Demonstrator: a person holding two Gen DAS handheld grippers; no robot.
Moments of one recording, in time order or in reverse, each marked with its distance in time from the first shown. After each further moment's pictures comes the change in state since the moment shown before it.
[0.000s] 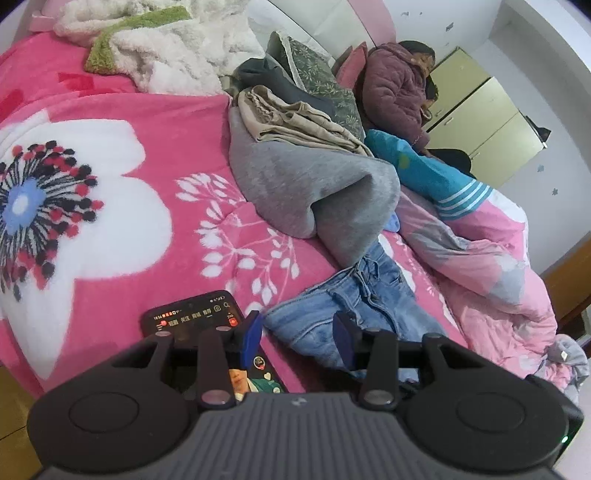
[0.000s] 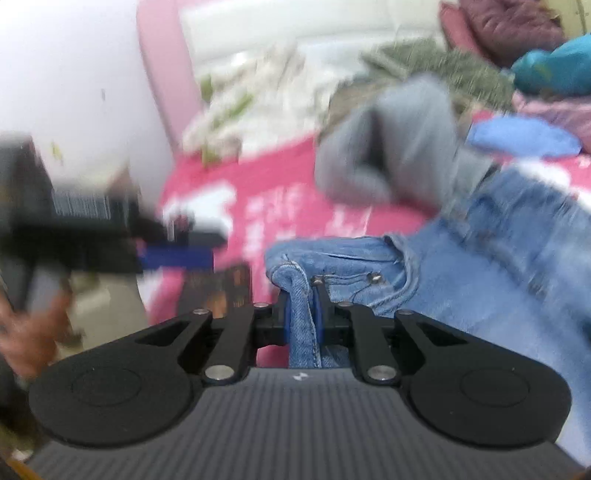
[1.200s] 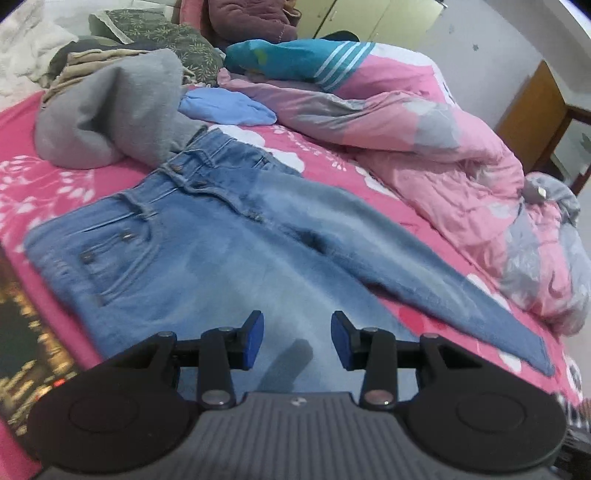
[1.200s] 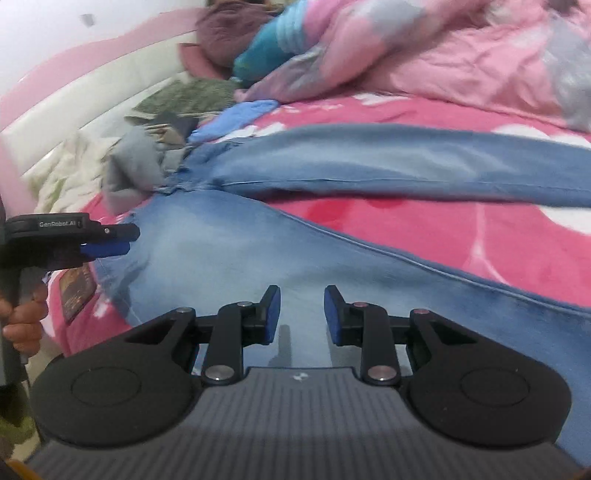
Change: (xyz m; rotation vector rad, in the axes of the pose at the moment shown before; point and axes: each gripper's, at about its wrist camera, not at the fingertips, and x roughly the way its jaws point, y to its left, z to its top) left arm 0.073 -0.172 -0.113 0.392 0.161 -0.089; right arm -0.272 -0.076 -0.165 0.513 -0.150 -0.512
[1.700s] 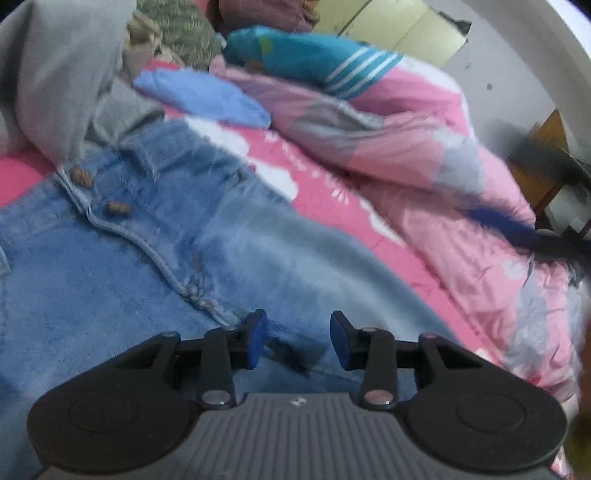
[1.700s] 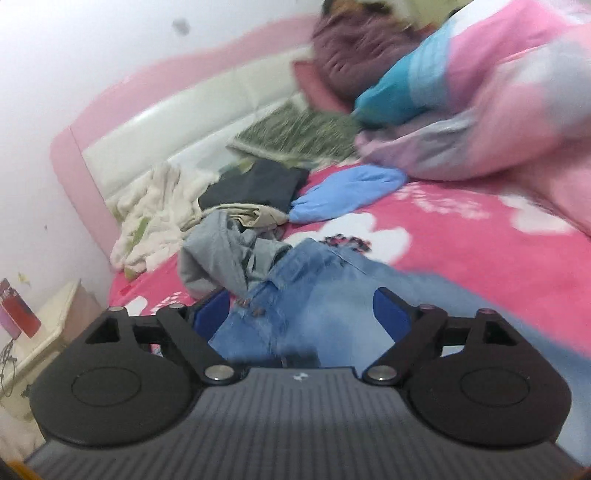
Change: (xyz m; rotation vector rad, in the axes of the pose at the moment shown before) left arm 0.136 0.010 0.045 -0.115 -0.016 -0.080; right arm 0.175 0.054 0.246 -0.221 0.089 0.418
